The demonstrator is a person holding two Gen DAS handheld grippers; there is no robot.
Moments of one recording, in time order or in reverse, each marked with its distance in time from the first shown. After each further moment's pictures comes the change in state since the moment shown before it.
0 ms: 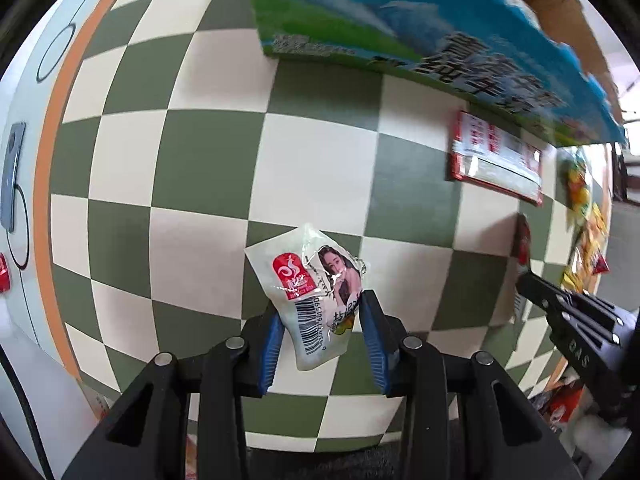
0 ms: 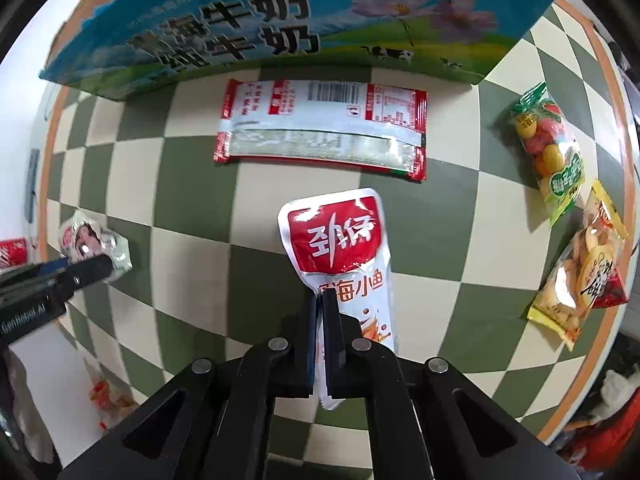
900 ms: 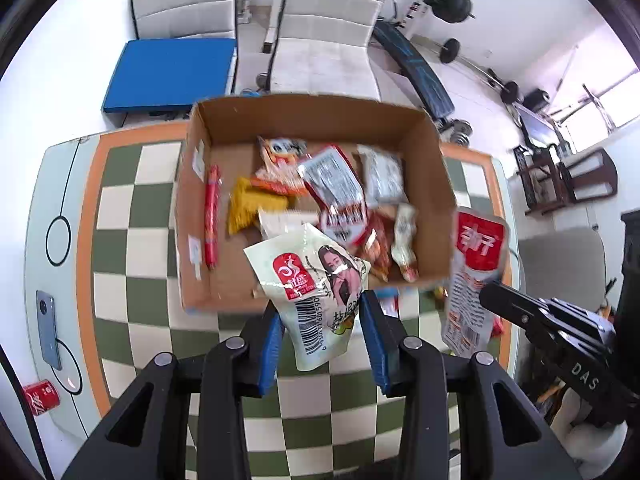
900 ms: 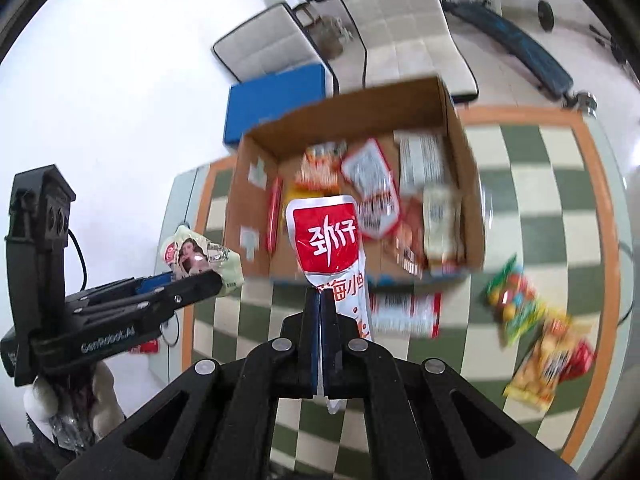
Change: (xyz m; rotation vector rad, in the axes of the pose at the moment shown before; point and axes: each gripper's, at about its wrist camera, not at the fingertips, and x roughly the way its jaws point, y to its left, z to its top) left arm -0.193 -0.088 0.109 0.178 -0.292 -0.110; right arm -0.220 -0.035 0.054 0.059 -0.384 0.328
